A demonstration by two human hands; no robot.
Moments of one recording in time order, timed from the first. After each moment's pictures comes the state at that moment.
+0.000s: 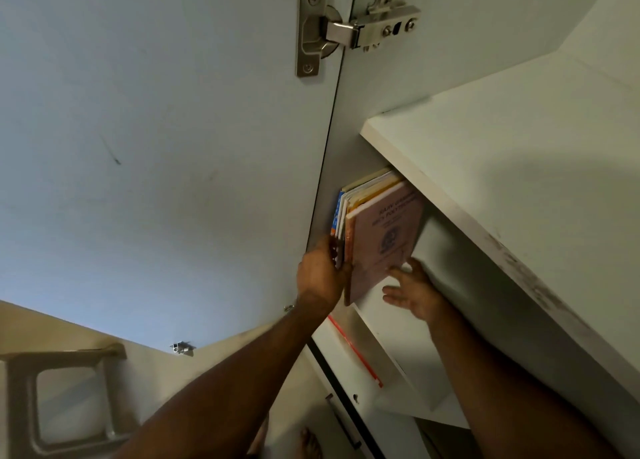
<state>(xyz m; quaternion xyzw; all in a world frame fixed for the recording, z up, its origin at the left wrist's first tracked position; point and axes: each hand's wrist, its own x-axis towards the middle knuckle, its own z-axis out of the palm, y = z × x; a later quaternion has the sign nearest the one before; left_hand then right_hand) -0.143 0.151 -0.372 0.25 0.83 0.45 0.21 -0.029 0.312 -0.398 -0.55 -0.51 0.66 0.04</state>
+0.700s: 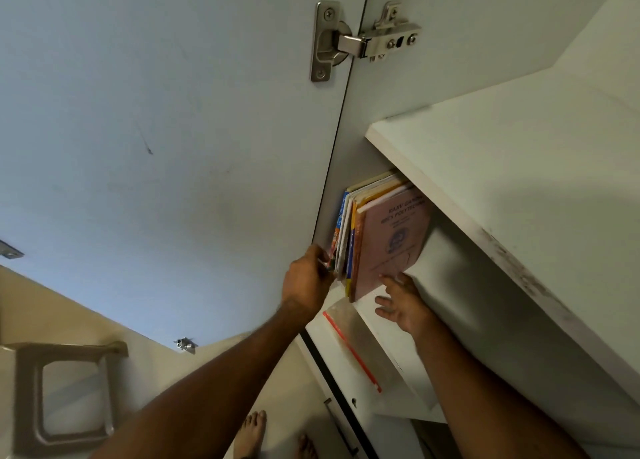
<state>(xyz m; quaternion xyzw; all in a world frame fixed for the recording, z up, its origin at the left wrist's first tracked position) -0.146 0.113 -0.377 0.26 0.85 0.41 0.22 -0.024 0.282 -0.415 -0.55 -0.47 0.69 0.05</state>
